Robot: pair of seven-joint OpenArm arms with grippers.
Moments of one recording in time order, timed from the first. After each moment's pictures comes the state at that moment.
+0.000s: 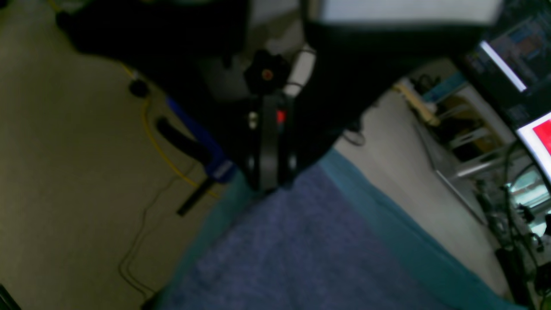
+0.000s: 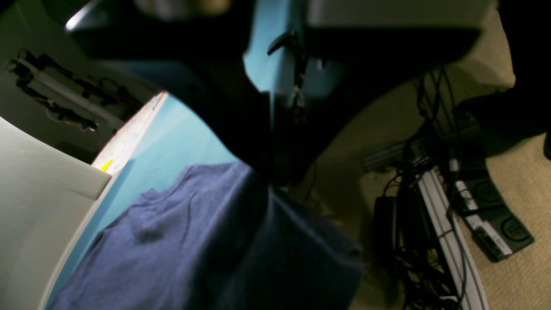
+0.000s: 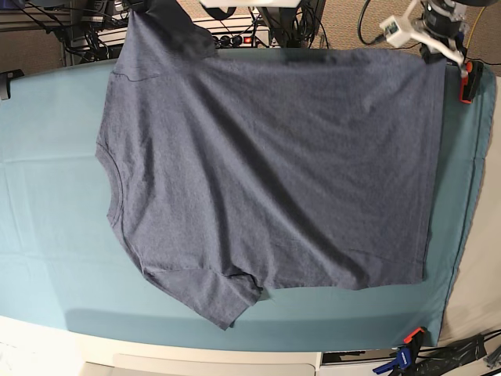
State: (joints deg) left arm 61.1 -46.9 7.6 129.2 33.9 -5.2 43.7; right arm -59.7 60.0 -49.5 128.7 -66.9 -8.7 -61.1
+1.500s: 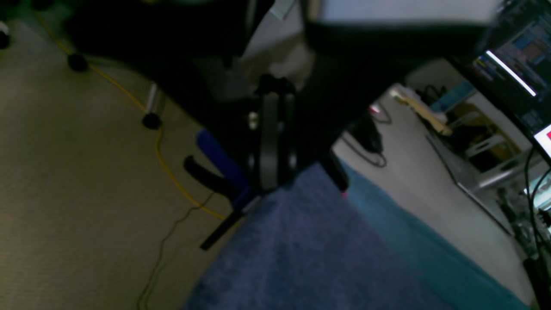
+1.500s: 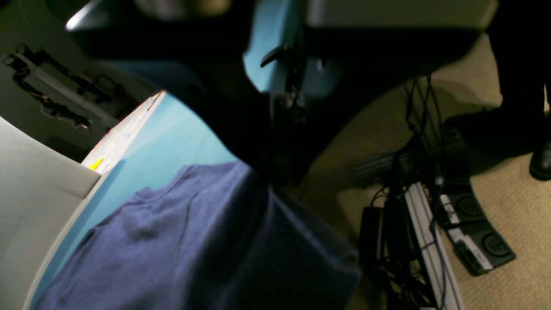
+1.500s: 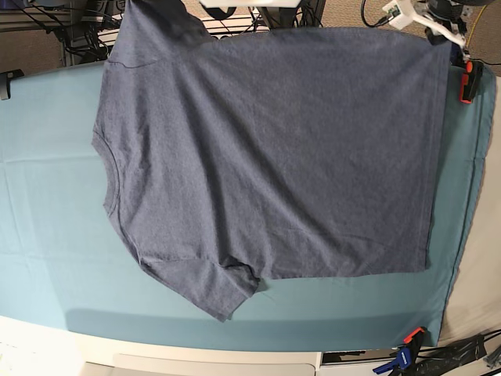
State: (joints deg) left arm 66.2 -47.1 7.5 129.4 35.0 -4.0 46.2; right arm -64.6 60.0 -49.5 128.7 -69.6 -8.7 -63.2
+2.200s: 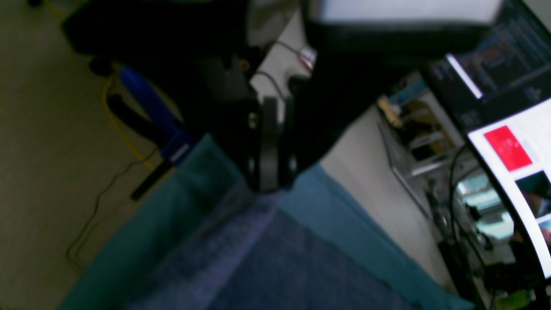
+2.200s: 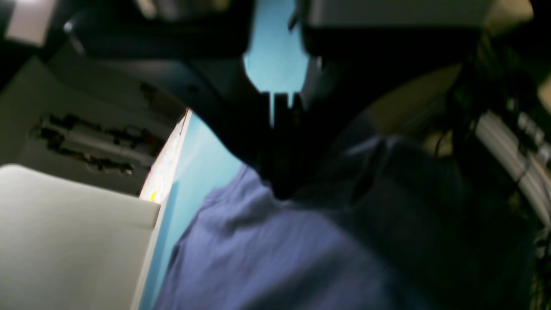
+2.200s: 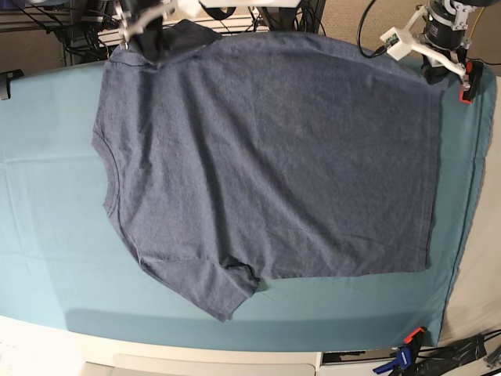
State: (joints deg) left arm 55.8 -47.3 7.5 129.4 35.4 -4.0 41.9; right arm -41.3 51.6 -46.5 128.7 -61.7 -7.2 -56.1
